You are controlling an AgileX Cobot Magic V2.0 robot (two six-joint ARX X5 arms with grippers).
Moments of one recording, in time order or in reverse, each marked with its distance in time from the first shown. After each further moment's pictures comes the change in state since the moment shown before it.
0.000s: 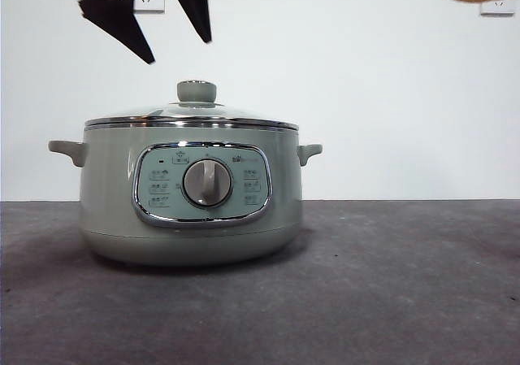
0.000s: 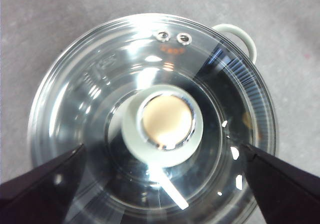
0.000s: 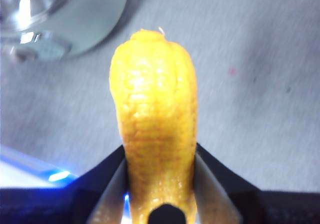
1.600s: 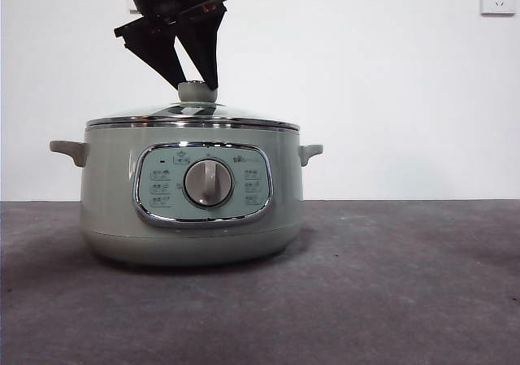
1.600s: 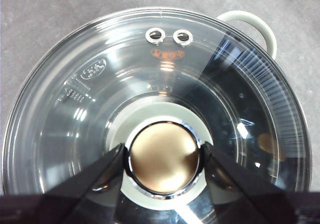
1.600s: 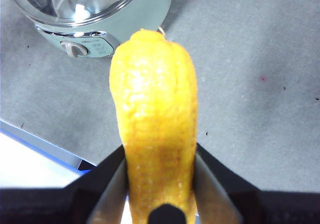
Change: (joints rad) left arm -0.039 0.109 0.013 0.054 -0.043 0.051; right arm 0.168 -0.094 0.000 -0.002 0.034 0.114
